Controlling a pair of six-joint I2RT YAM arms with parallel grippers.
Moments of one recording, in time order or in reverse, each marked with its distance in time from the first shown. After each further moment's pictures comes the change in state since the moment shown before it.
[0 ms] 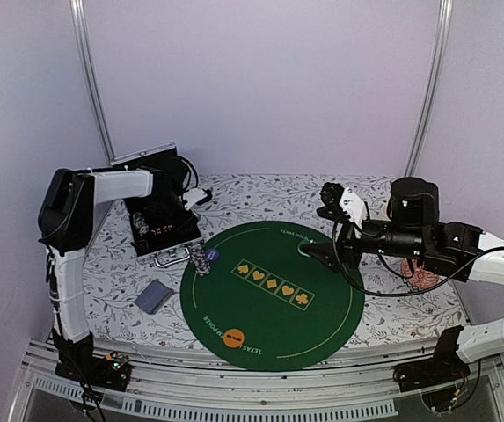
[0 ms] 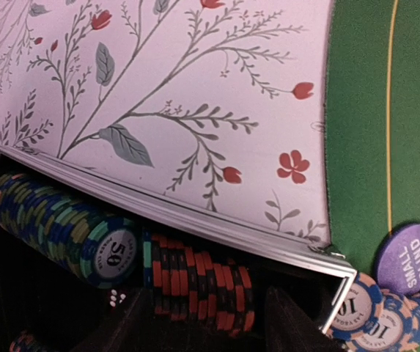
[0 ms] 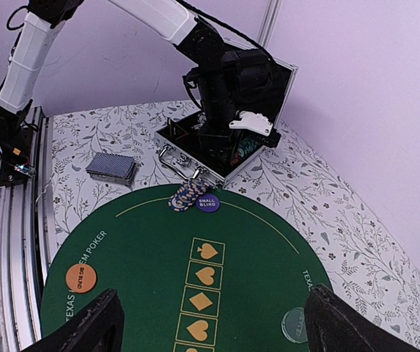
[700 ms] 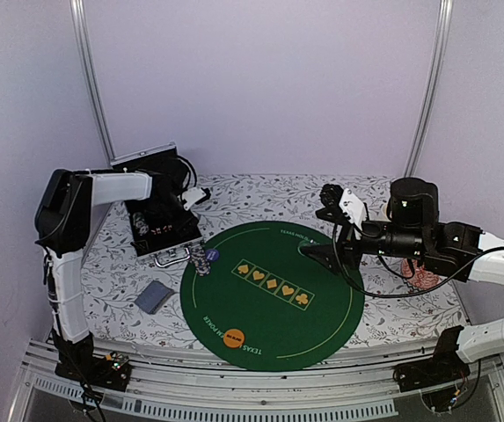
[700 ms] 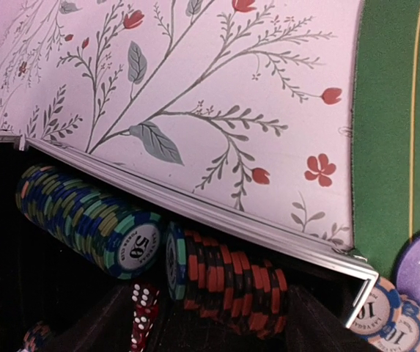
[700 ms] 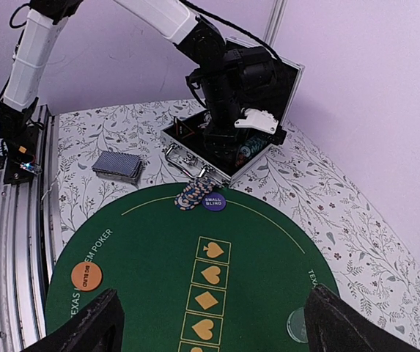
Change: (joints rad) left arm -0.011 -0.038 -0.069 0.073 -0.077 -0.008; right arm 0.000 0.000 0.000 -0.008 -0.019 0.002
